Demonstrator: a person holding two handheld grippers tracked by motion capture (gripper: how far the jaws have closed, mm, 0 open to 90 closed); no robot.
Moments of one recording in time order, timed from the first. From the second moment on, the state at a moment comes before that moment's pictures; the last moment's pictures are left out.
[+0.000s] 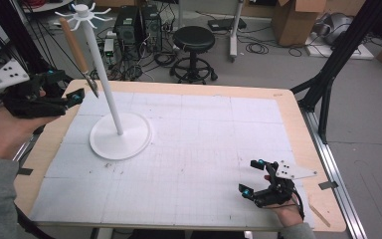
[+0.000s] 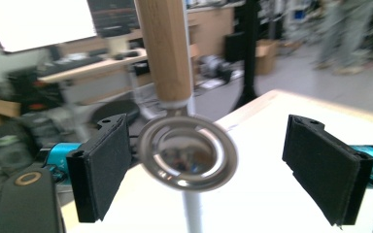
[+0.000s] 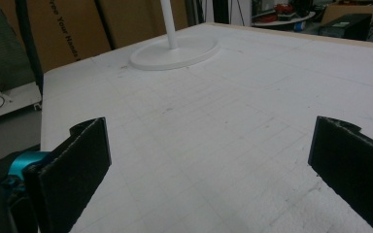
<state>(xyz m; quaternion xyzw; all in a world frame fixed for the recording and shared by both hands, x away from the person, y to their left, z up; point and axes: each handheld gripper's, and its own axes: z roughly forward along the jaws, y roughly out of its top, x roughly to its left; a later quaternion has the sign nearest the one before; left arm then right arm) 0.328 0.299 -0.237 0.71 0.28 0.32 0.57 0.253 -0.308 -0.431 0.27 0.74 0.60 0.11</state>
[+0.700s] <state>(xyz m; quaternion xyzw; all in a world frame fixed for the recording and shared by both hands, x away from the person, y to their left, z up) 0.314 0.294 -0.285 0.69 0.30 0.27 0.61 0.253 -0.305 -0.430 0.27 0.75 0.60 0.11</state>
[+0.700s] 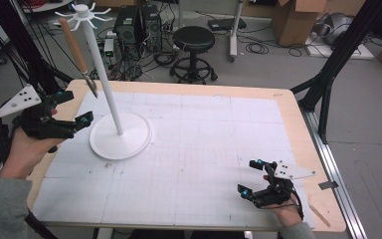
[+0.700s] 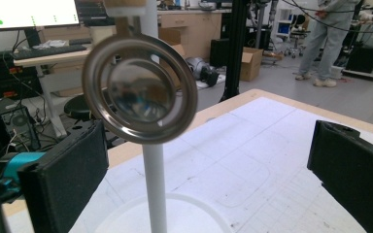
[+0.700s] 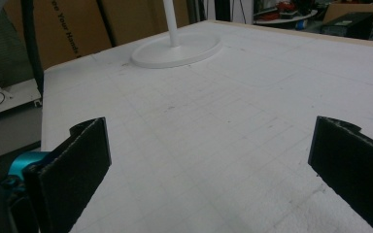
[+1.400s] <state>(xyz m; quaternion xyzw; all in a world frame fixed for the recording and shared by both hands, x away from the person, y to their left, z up) 0.298 0.303 -0.338 0.67 0.31 0.28 0.62 0.250 -0.306 -0.429 0.27 0.75 0.60 0.12</state>
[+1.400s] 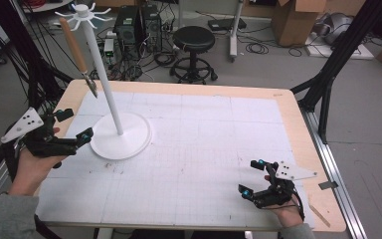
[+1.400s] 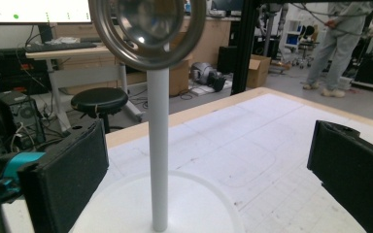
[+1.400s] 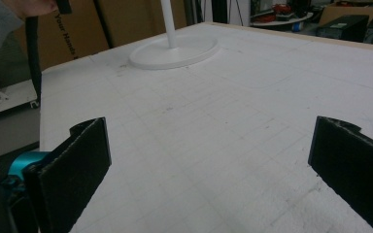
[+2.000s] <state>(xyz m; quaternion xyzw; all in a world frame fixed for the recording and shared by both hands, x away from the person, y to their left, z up) 0.285 0.302 -0.374 0.67 0.32 0.26 0.62 0.251 -0.307 -0.429 0.27 0.74 0.60 0.12</state>
